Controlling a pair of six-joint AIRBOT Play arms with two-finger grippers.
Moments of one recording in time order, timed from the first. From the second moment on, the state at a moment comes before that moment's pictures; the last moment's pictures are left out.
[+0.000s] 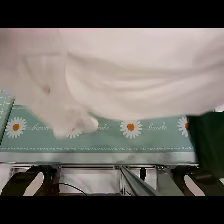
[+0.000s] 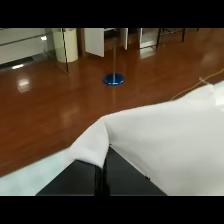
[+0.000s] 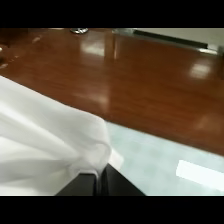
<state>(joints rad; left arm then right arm) 0.07 -0.76 1.87 0.95 -1.35 -1.27 0.09 -0.70 1.89 -1.34 1.52 1.49</state>
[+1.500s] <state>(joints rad) 0.11 -1.47 1.30 1.10 -1.33 -1.29 -0.39 -1.44 1.31 -0.90 1.24 1.36</state>
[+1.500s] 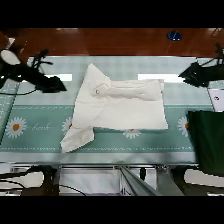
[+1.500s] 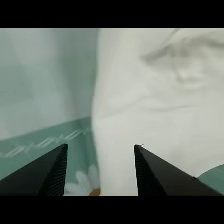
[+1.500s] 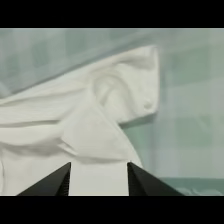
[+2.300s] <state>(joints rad) 0.16 -1.31 0.64 0.98 -1.40 -1.15 -0.62 -1.10 0.65 -0.93 1.21 1.25</state>
